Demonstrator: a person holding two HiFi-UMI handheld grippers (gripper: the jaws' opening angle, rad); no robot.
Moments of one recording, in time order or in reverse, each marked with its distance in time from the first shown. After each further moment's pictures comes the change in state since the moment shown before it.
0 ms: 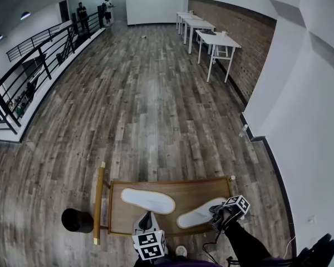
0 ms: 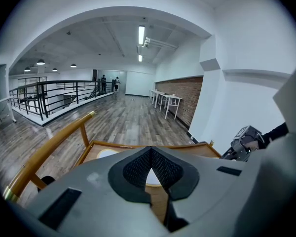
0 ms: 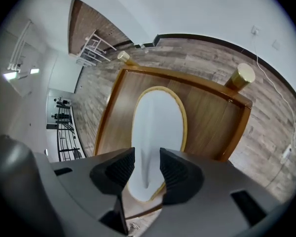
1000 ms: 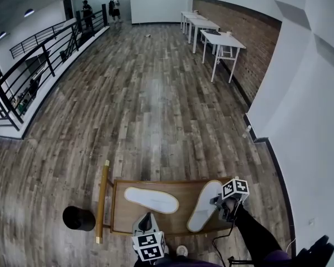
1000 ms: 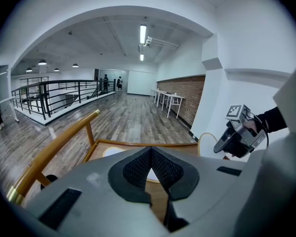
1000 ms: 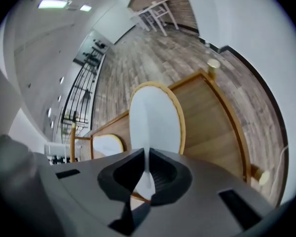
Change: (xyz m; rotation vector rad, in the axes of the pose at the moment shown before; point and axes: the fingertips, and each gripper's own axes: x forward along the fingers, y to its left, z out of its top) left arm -0.006 0.014 -0.008 -0.005 0.011 0.023; right arm -0.013 0.082 -0.003 -0.689 0.212 0.002
